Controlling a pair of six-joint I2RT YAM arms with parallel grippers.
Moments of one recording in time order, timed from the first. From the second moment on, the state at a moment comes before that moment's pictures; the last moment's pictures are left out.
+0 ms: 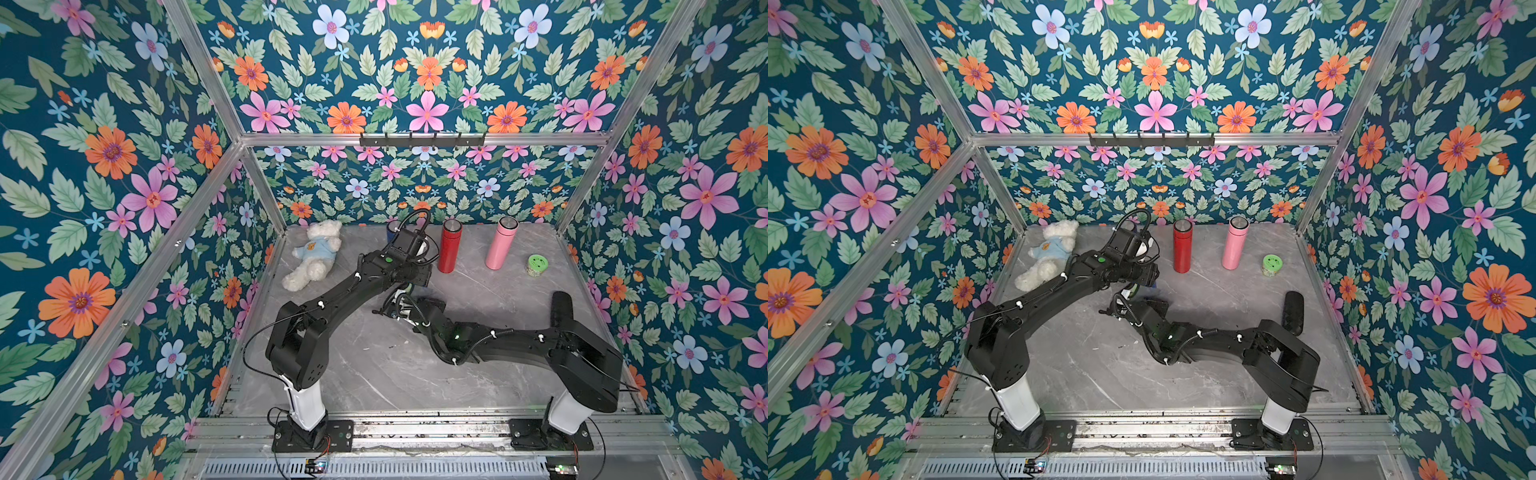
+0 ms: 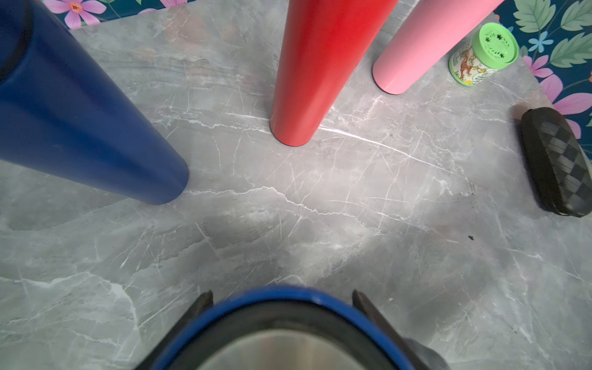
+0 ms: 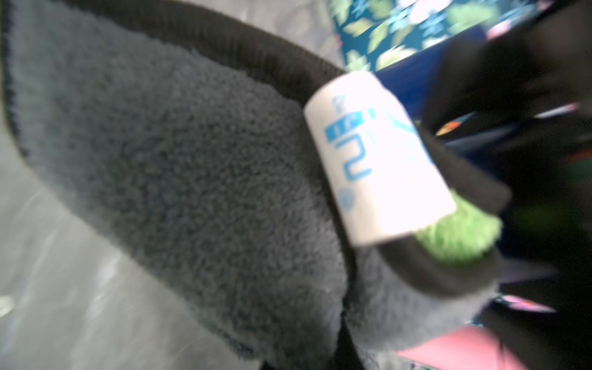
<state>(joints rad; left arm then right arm) -0.68 1.80 1.53 -0.60 0.01 -0.23 1.02 1.68 0.97 0.20 0.69 -0.76</state>
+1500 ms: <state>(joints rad) -0.68 1.80 1.52 -0.57 0.02 -0.21 1.03 2.00 0.88 0.95 0.80 -1.17</state>
